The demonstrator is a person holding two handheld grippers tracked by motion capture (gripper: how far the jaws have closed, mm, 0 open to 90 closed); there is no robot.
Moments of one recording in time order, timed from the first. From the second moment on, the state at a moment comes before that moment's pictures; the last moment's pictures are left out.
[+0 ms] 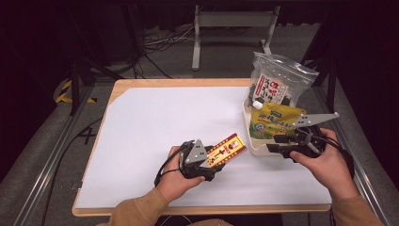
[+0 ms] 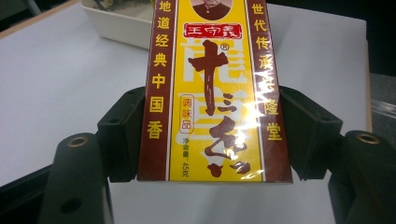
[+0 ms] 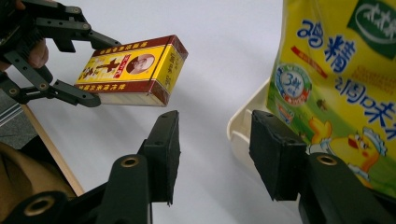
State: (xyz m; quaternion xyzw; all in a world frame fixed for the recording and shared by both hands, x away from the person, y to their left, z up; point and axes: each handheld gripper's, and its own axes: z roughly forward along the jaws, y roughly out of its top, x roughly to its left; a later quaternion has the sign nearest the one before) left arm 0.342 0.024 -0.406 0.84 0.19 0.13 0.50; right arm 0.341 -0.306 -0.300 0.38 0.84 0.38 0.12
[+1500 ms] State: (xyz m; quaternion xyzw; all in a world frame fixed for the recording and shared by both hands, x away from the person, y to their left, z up) left arm 0.321 0.035 -0.412 0.79 0.18 0.17 0.55; right arm 0.403 -0.218 -0.309 0.41 0.84 0.35 -0.09
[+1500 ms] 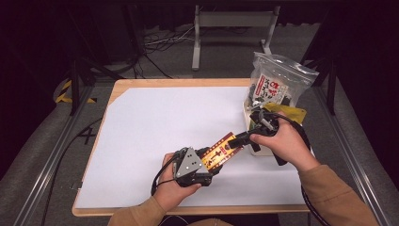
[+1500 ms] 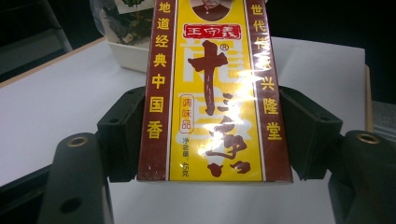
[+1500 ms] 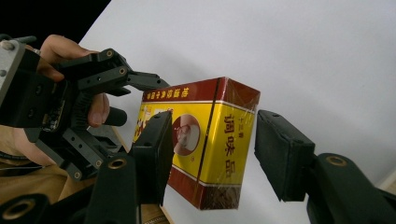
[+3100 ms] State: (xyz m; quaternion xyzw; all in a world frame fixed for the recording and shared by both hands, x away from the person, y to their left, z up) left arm 0.346 0.056 -0.399 0.83 0.20 0.11 0.51; right arm 0.386 -0.230 -0.271 0.32 0.89 0.34 -0.03
